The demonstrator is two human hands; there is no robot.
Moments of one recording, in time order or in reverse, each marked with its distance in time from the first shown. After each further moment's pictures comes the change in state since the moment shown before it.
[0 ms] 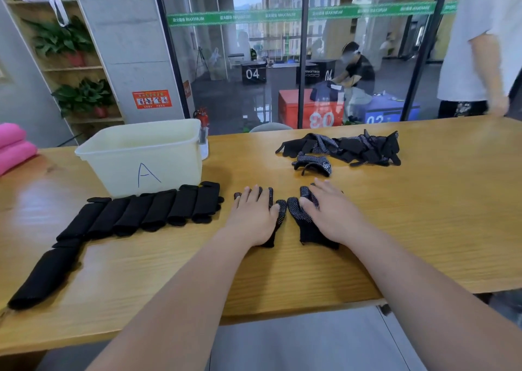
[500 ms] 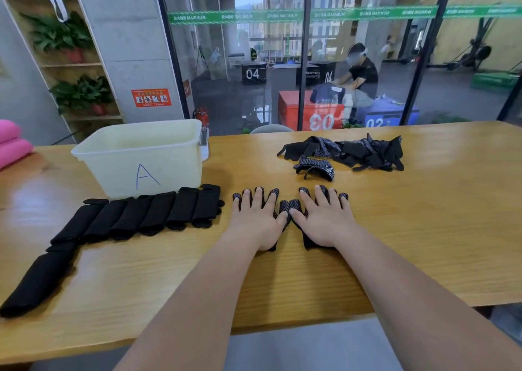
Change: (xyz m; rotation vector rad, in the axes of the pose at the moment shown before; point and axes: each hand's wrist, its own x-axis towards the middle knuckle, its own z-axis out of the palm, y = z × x) left_hand 0.011 0.005 0.003 0.130 -0.089 -0.044; right_hand 0.018 -0.017 0.016 -0.225 -0.223 0.137
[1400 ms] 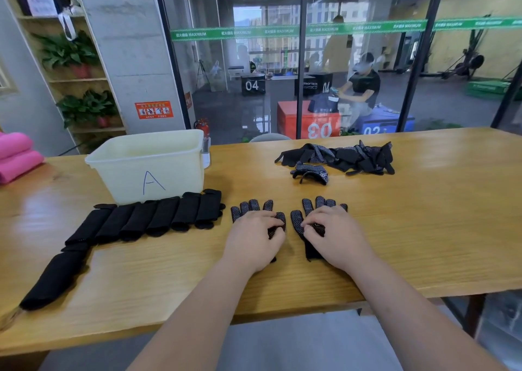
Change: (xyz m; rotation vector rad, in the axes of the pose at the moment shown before) left_hand -0.066 0.000 0.006 -0.367 0.391 0.208; right_hand -0.064 0.025 0.007 0.307 0.421 -0.225
